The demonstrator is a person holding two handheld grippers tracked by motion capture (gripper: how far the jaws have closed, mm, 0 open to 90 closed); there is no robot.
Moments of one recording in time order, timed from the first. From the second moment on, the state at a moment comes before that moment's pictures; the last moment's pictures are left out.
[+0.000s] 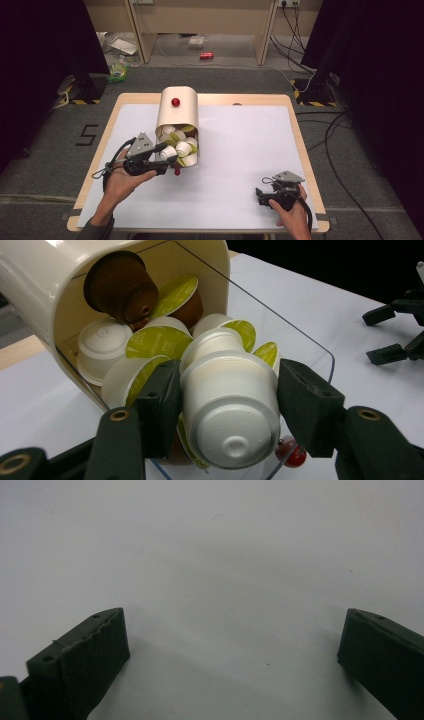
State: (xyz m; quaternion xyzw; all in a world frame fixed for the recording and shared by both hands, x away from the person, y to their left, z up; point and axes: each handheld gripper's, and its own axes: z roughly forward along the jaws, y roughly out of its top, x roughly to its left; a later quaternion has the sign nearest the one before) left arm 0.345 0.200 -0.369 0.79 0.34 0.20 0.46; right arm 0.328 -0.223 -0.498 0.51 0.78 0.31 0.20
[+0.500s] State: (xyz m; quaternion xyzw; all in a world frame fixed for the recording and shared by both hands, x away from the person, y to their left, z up) left arm 0.352 0.189 -0.378 0.80 0.34 0.20 0.46; right arm 0.328 -0.223 -0.498 0.51 0.78 0.31 0.20
